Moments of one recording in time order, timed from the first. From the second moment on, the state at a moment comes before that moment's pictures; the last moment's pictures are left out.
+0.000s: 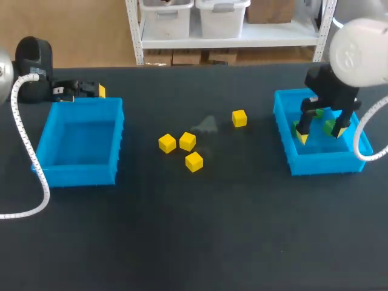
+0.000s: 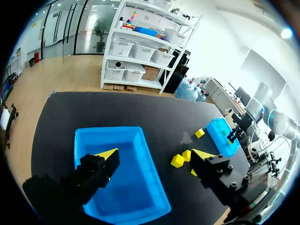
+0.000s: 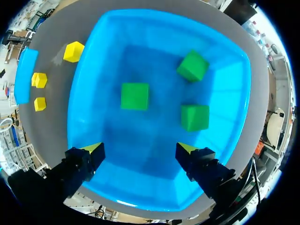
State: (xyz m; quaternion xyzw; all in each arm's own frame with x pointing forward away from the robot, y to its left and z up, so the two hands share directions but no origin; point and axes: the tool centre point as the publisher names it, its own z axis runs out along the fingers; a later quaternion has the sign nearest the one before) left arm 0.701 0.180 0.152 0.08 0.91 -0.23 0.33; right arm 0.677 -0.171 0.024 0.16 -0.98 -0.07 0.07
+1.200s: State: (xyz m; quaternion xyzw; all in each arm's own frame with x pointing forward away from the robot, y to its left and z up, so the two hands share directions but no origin) left arm 0.701 0.180 0.152 0.08 0.91 -0.23 0.33; right arm 0.679 -0.179 0.036 0.14 -0.98 -0.08 -0.14
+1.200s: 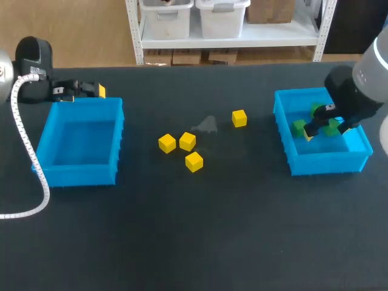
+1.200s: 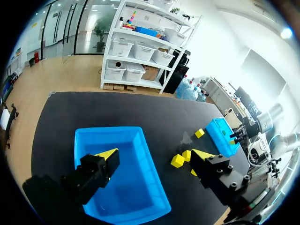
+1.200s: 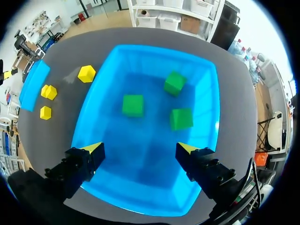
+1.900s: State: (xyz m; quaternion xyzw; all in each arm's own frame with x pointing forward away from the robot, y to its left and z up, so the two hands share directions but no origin) left arm 0.708 0.180 0.156 0.16 0.91 -0.20 0.32; right arm 0.677 -0.180 0.036 0.14 -0.97 -0.09 -0.18
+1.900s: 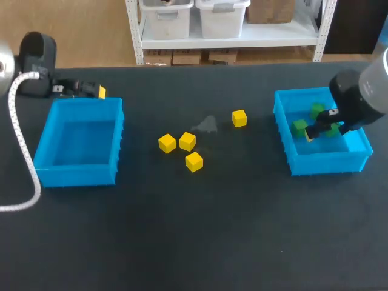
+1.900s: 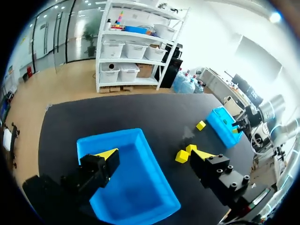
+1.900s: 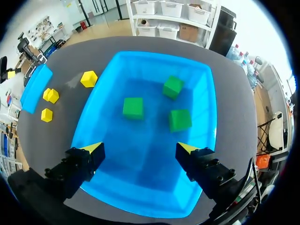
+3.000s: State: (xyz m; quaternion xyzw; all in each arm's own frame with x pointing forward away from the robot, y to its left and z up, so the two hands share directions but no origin) left arm 0.761 0.022 0.146 0.35 0.90 -0.17 0.19; right arm 0.676 -0.180 0.036 0.14 -0.97 -0.08 -0.18
